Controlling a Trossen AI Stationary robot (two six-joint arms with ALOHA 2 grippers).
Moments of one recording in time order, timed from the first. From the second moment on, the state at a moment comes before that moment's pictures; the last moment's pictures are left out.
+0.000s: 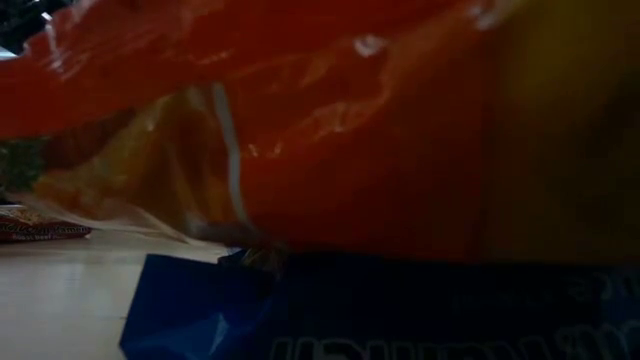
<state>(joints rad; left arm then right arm) 0.10 0.87 0.27 0.40 -0.25 -0.23 -0.47 2.13 1.90 -0.91 0.12 -0.66</state>
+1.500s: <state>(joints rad) 0.10 0.87 0.27 0.41 -0.24 -0.23 -0.46 2.10 1.90 -0.88 0.07 -0.66</state>
